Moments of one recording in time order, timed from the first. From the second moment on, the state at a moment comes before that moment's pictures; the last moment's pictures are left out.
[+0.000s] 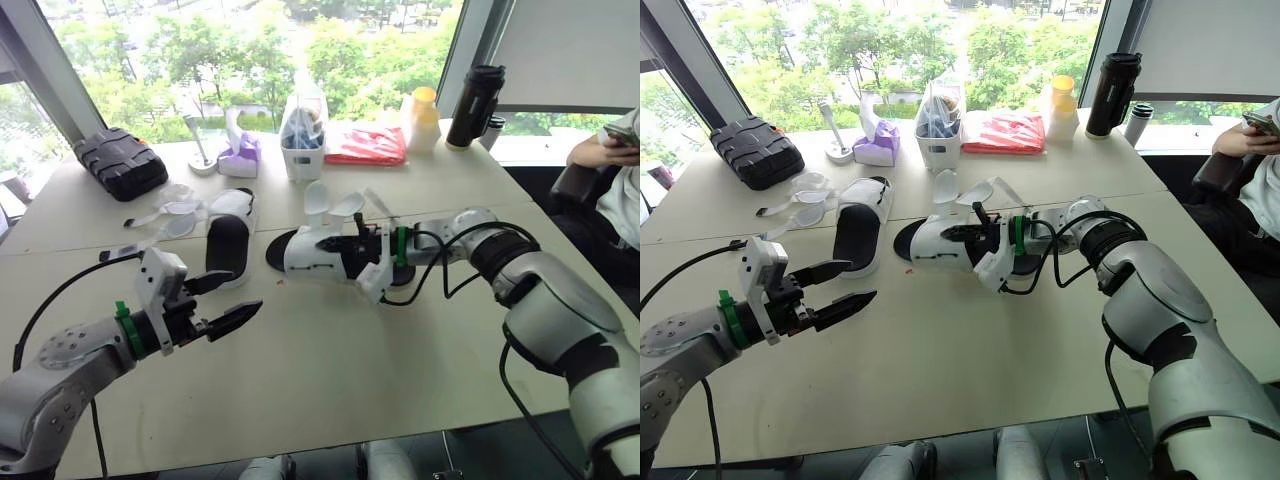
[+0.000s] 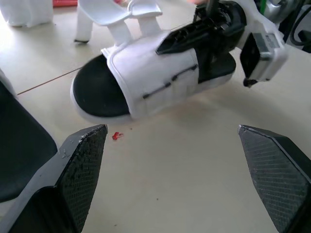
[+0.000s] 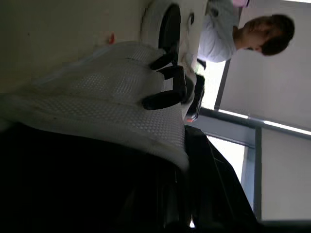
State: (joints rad) left arm -0.01 0.74 0.30 -0.55 -0.84 0.71 -0.65; right arm -1.30 -0.59 0.97 0.95 -1.23 -1.11 -0.57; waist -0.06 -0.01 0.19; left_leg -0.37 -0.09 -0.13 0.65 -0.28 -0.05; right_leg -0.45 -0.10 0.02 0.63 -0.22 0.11
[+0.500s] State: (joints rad) left arm -0.03 0.74 0.29 -0.55 -0.83 0.71 -0.65; right arm -1.27 -0.59 1.02 0.80 -1.35 -1.25 -0.69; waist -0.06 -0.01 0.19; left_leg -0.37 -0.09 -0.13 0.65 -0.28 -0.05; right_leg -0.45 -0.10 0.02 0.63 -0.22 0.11
